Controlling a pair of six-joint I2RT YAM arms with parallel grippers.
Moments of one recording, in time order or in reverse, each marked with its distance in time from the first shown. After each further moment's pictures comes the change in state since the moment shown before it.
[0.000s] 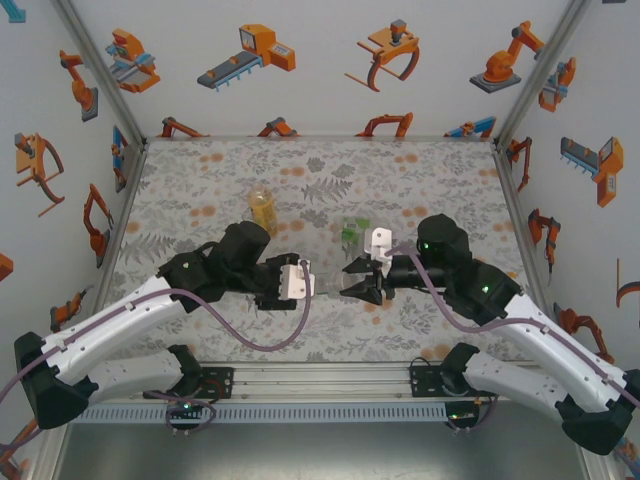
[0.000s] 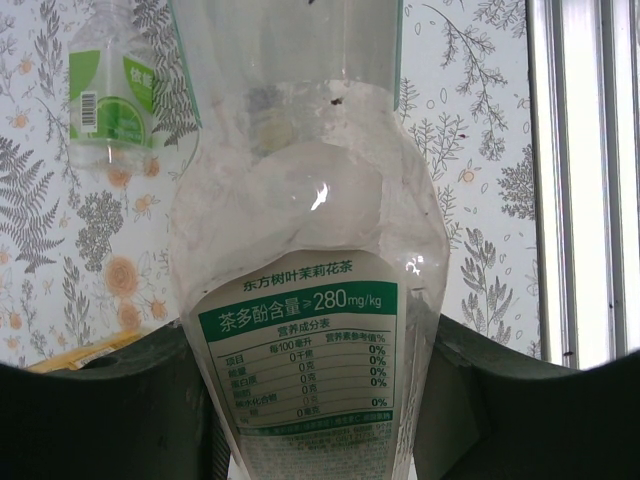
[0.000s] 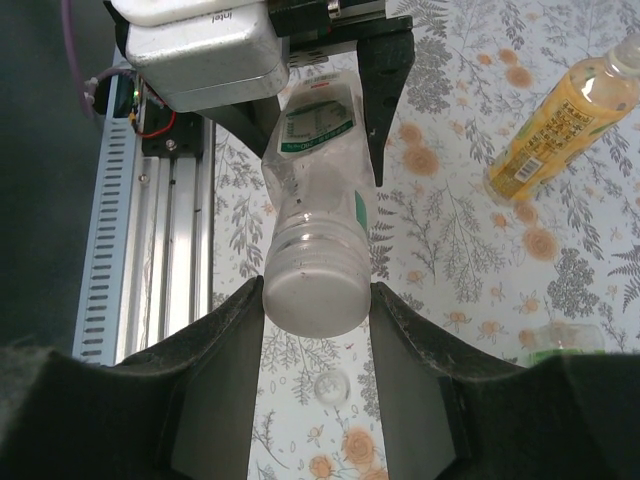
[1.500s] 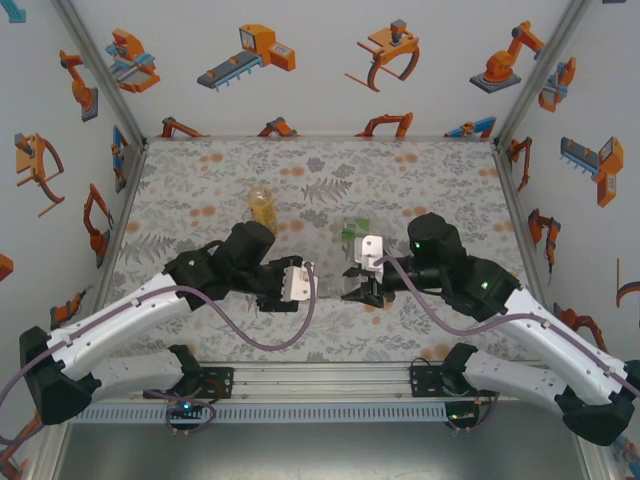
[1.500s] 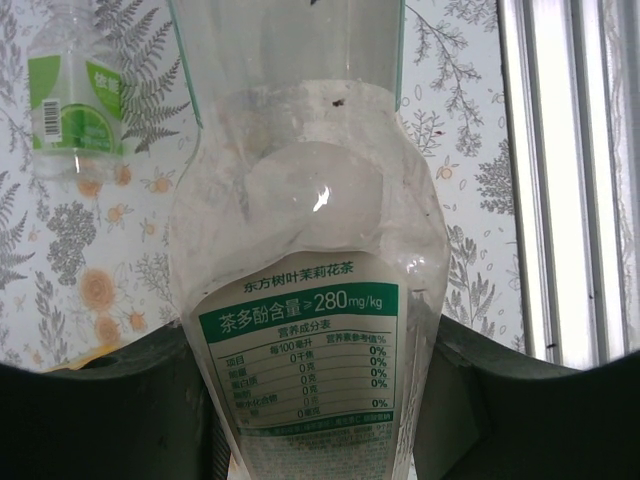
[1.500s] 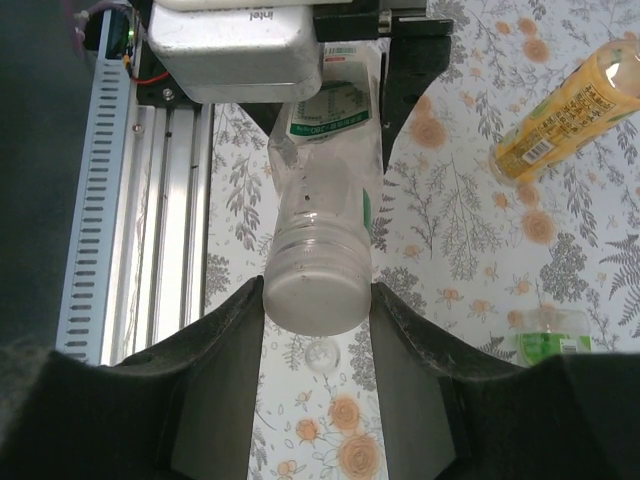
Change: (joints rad) left arm -0.003 0.040 0.014 -0.029 0.035 0.012; right arm 0.071 0.050 0.089 -0.170 0.074 -0.135
